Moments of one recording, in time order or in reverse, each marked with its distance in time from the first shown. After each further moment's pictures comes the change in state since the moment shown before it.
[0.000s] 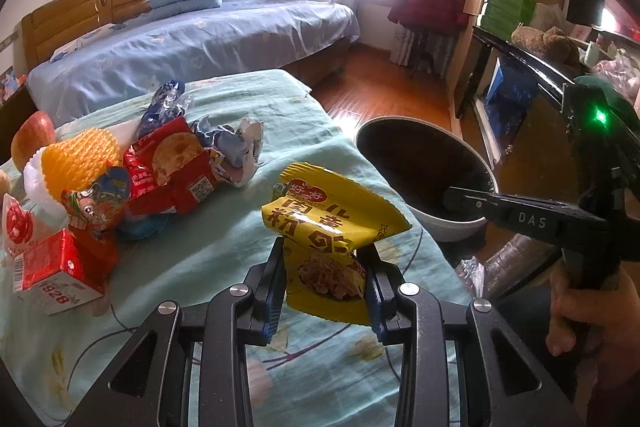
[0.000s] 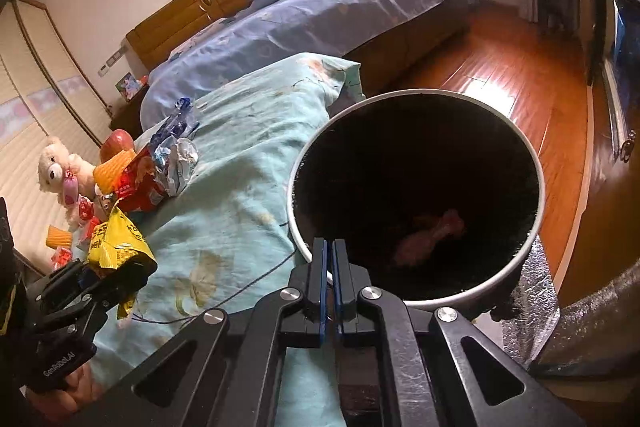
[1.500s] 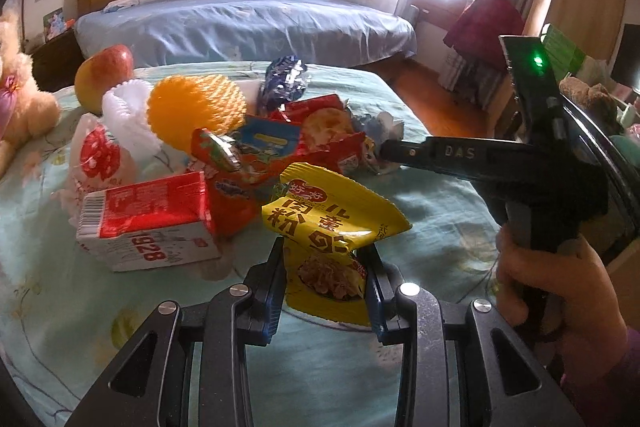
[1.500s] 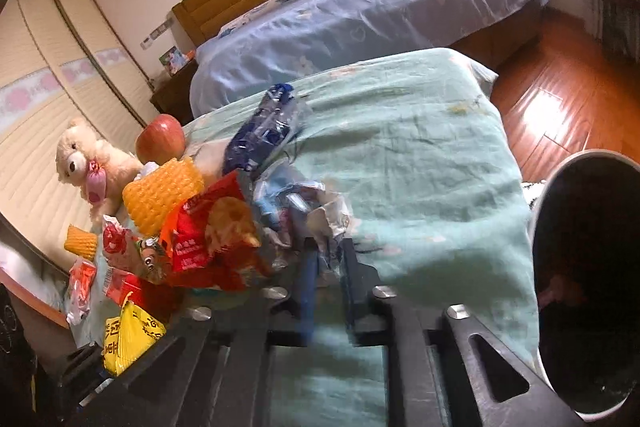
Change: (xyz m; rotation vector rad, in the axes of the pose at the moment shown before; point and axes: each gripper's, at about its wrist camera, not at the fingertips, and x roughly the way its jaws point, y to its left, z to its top) left arm -0.042 0.078 -0.023 -0.196 -0.015 0.059; right arm 0.091 0.123 0.044 -0.092 0.046 0.150
